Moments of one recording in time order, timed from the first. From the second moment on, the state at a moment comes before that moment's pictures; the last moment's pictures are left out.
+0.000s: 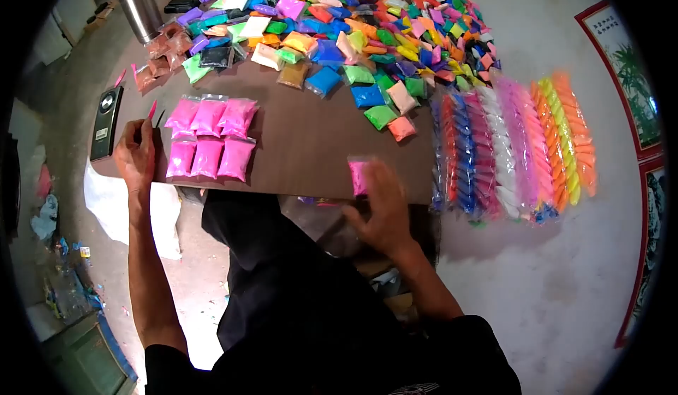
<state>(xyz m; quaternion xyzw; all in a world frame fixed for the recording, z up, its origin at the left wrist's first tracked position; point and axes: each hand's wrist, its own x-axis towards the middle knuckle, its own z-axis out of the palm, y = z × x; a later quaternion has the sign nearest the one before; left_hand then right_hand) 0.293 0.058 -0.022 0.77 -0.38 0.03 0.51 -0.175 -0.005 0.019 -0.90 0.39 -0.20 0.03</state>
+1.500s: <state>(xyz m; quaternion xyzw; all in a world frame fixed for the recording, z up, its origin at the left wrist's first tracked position) 0.292 0.059 -0.023 0.77 -0.35 0.05 0.53 -0.099 0.004 0.065 -0.90 0.28 -0.30 0.13</state>
